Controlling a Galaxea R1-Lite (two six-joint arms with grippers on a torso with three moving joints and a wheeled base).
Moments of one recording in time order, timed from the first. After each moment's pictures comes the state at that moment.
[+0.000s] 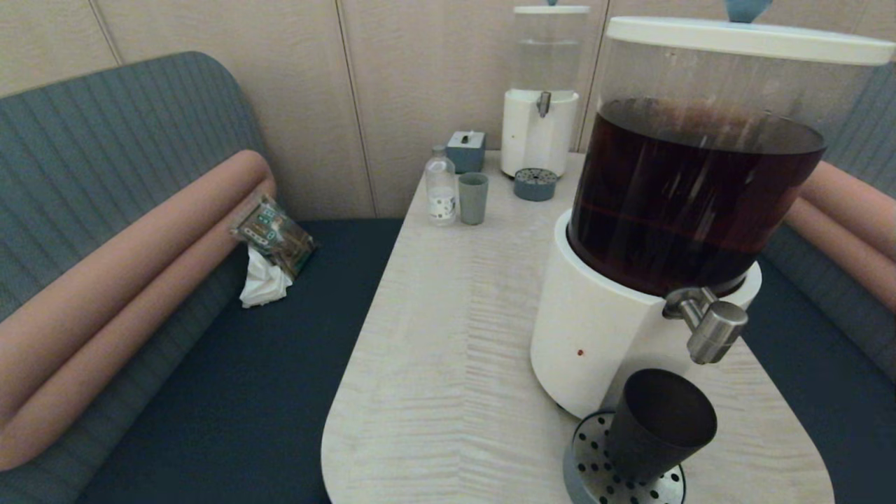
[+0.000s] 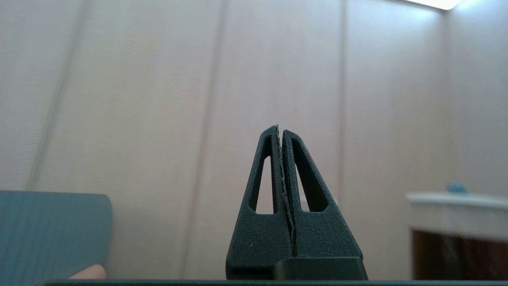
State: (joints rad) left arm 0.02 0.12 -0.07 -1.10 -0.04 -0.24; right arm -0.01 0.00 0.00 -0.02 0.00 -0.01
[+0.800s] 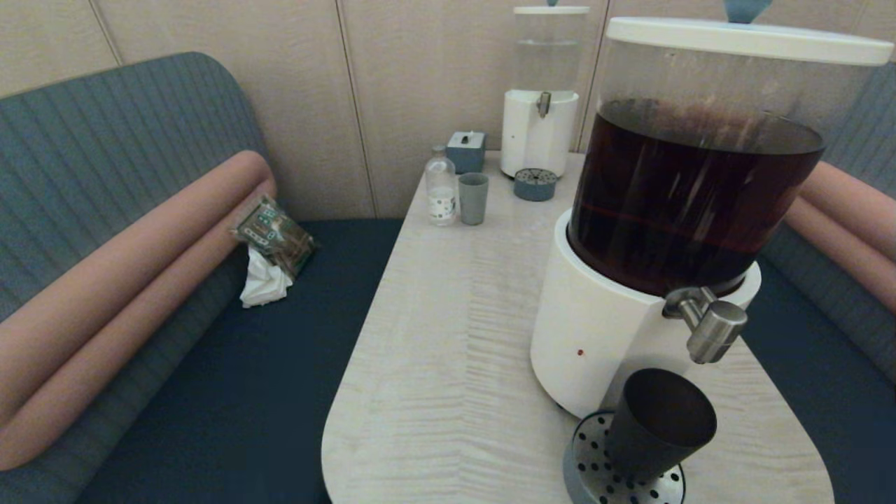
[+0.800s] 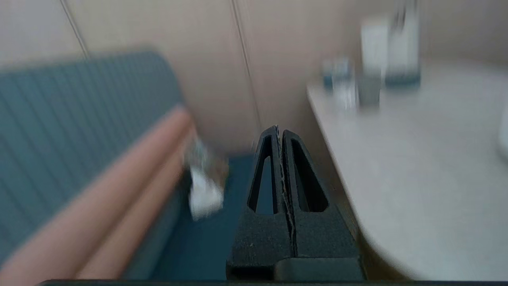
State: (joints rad) left arm 0.02 0.00 0.00 -0.42 -0.07 0.18; right arm -0.01 0.00 0.00 -0.02 0.00 -0.01
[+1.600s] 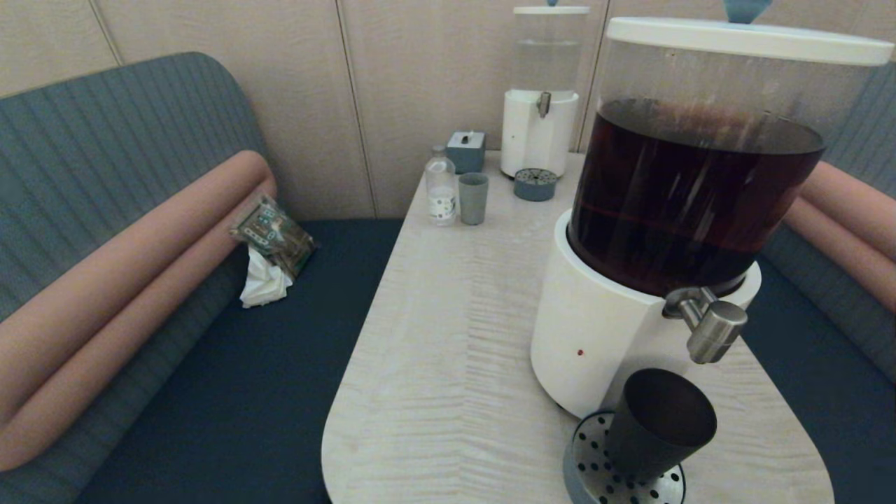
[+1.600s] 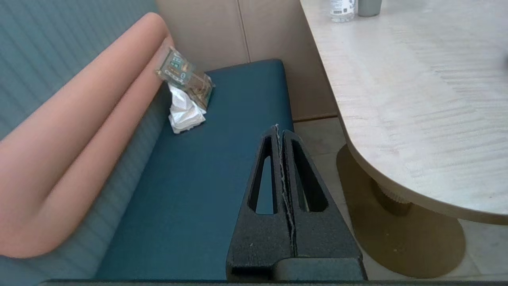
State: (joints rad) left arm 0.02 0.00 0.00 -0.12 -0.06 0.15; right arm -0.01 0.00 0.00 -0.02 0.00 -0.01
